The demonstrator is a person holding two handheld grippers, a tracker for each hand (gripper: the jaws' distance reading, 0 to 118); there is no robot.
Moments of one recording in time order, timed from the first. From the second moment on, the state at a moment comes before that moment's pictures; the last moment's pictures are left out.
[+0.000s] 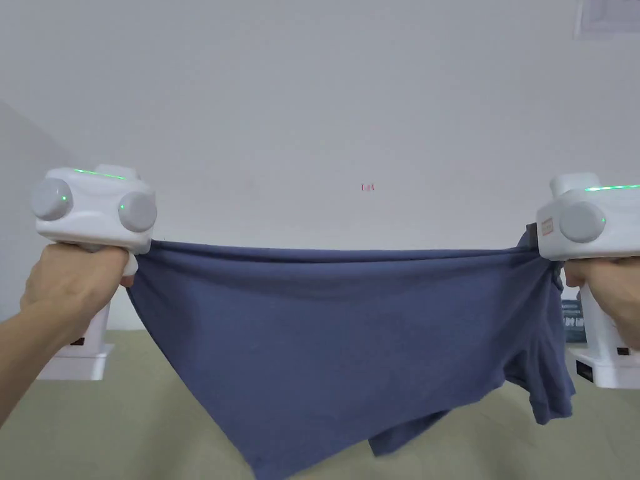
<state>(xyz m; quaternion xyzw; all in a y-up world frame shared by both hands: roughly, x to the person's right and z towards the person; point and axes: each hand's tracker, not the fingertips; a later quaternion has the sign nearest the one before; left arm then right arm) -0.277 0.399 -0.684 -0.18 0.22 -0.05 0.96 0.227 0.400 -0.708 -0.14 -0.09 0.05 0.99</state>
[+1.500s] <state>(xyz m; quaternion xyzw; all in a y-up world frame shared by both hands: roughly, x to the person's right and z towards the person) -0.290 0.099 -0.297 -0.44 0.08 0.02 0.90 0.295 0.077 -0.326 -0.38 -0.04 -0.02 0.92</state>
